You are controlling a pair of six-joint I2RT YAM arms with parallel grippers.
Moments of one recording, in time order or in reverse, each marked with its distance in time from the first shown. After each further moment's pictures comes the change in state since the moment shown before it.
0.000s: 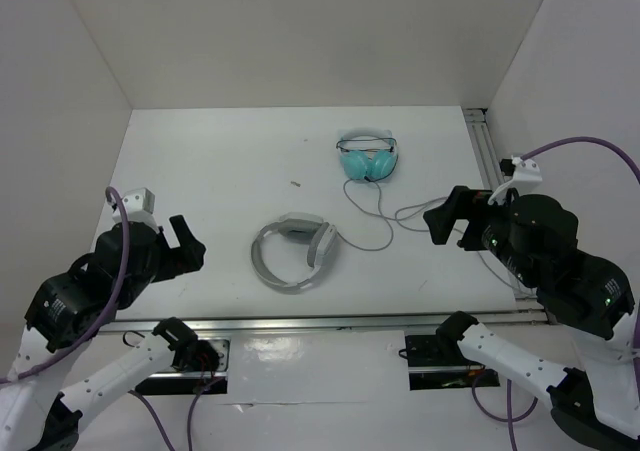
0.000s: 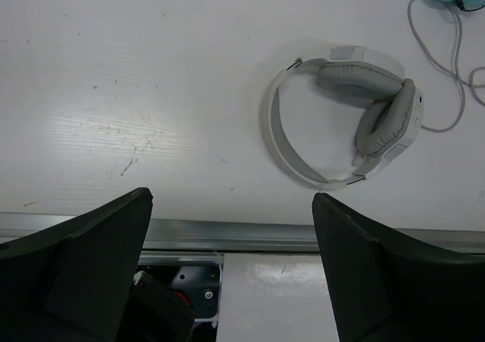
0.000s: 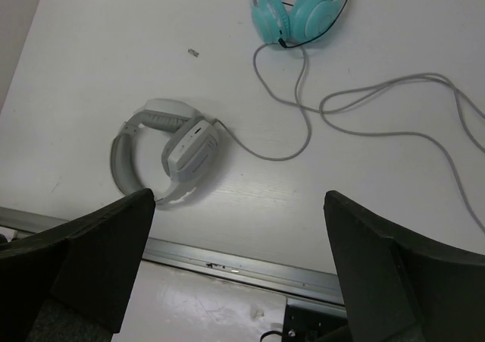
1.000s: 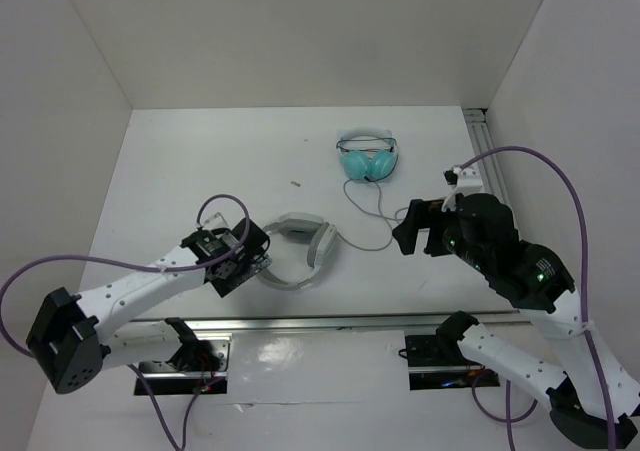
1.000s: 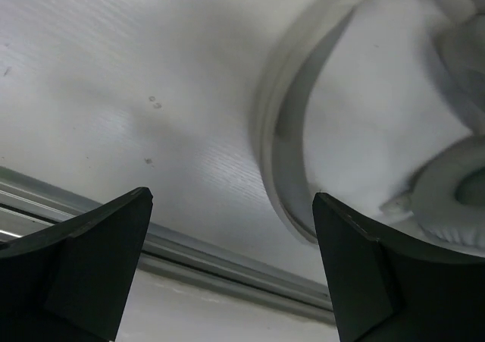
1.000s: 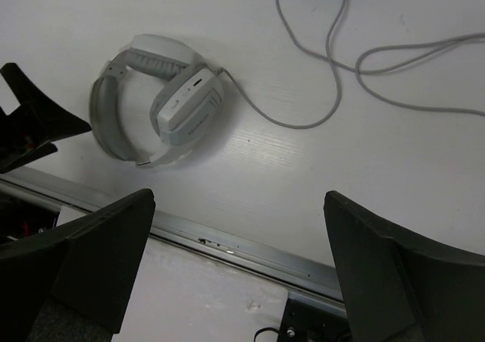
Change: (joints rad) left arm -0.150 0.502 -0.411 0.372 0.082 -0.681; right arm -0.018 -0.029 -0.319 0.172 -0.146 -0.029
